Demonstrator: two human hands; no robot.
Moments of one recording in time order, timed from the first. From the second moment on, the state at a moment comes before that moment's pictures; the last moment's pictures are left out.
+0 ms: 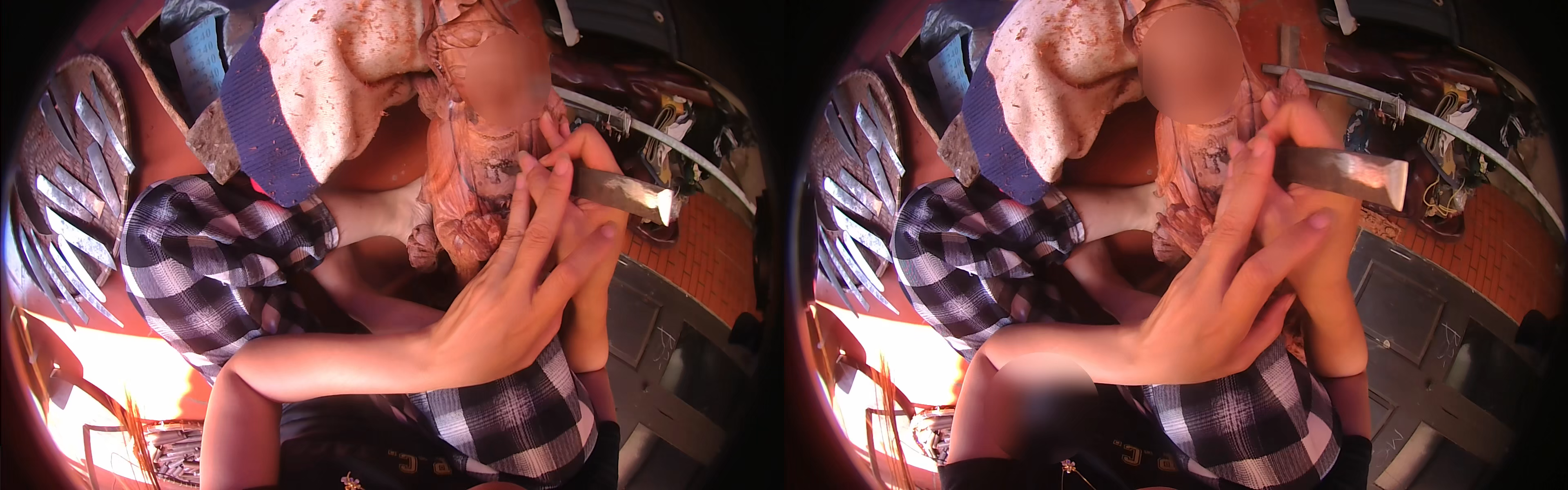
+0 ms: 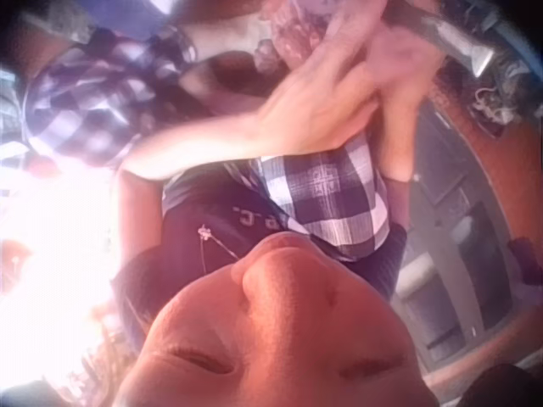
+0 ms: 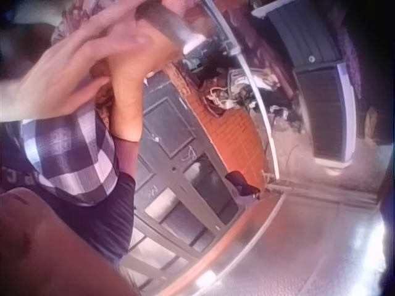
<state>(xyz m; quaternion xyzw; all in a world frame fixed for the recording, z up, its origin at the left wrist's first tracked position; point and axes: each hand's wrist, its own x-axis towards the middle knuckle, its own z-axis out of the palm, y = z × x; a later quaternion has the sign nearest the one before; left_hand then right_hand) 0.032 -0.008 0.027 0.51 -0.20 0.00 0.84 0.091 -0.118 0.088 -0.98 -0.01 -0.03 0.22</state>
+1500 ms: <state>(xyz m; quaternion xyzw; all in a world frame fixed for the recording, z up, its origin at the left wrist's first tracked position) 0.034 -0.013 0.025 0.44 -0.17 0.03 0.88 0.106 -0.099 0.100 -0.99 0.00 0.03 0.15</state>
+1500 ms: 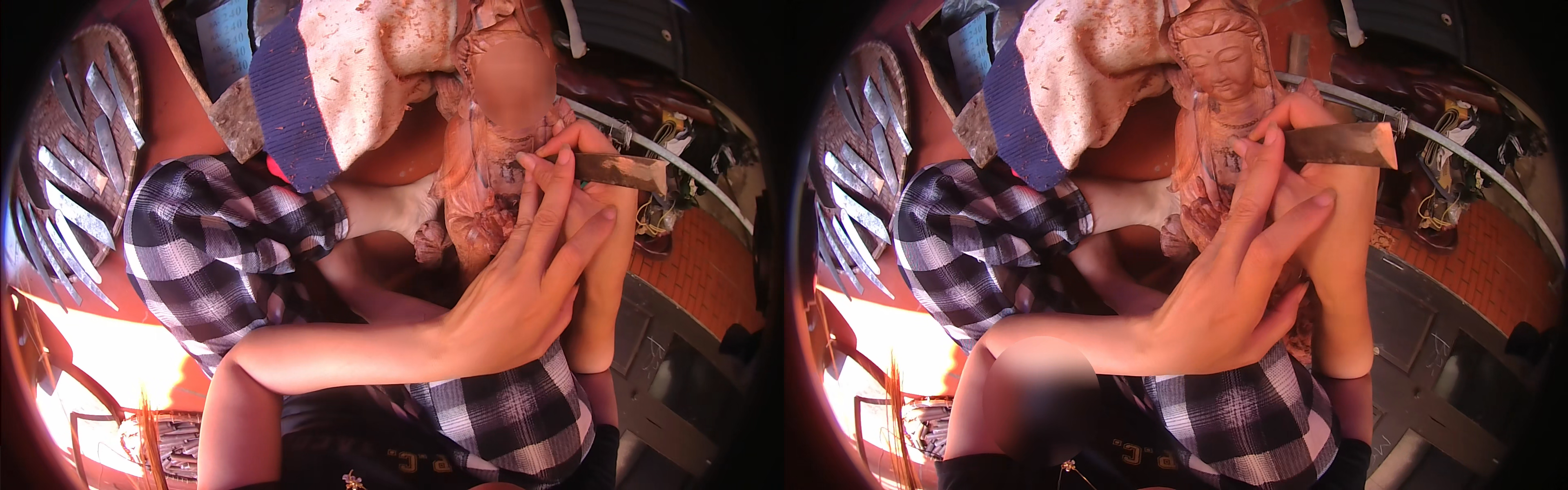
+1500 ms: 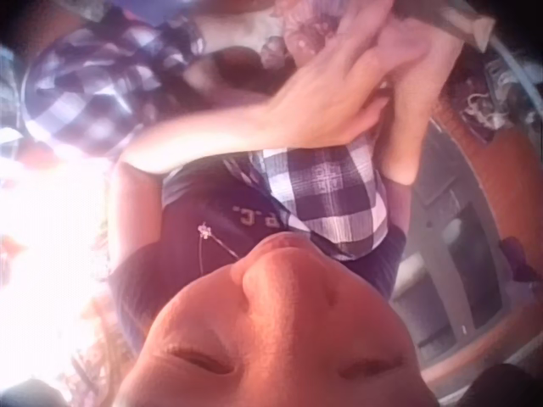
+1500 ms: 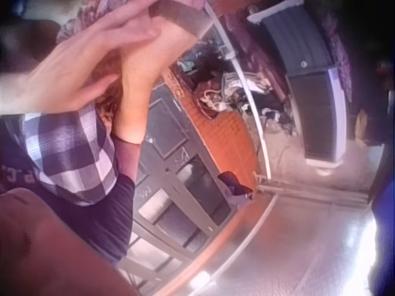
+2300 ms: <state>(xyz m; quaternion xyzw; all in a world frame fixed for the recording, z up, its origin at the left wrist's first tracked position) 0.031 -0.018 0.021 0.45 -0.17 0.05 0.87 0.113 -0.099 0.106 -0.98 -0.02 0.09 0.18</state>
